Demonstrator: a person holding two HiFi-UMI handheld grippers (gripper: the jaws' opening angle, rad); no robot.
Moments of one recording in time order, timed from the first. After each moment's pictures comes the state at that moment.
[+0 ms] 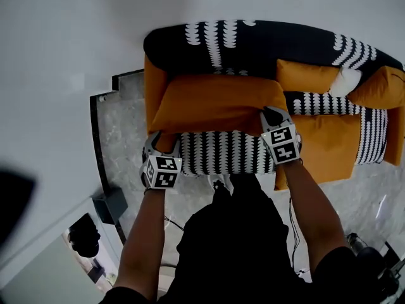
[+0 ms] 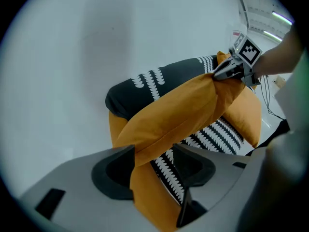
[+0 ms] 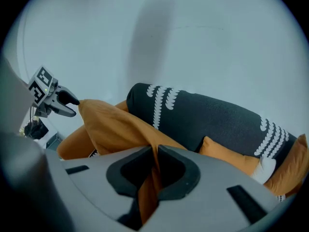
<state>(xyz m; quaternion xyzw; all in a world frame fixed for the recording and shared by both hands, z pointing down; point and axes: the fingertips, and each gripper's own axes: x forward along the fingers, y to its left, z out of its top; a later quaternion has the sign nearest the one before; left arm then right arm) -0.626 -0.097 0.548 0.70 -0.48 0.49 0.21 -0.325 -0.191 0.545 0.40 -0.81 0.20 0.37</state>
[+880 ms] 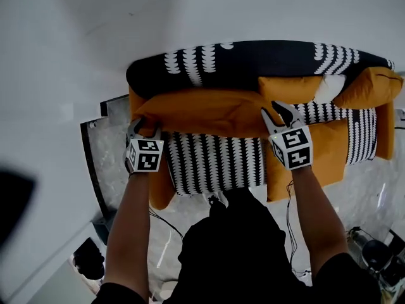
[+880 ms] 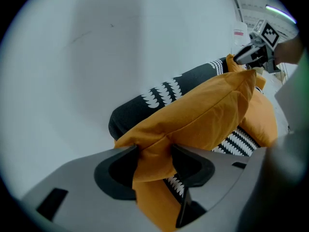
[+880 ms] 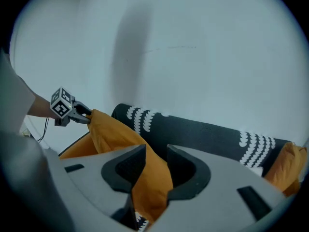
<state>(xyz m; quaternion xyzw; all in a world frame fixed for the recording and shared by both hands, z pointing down) -0.636 -0.253 0.543 0.71 -0.48 0.48 0.16 -0.271 -0.271 0.464 0.46 -0.80 0.20 0.32</state>
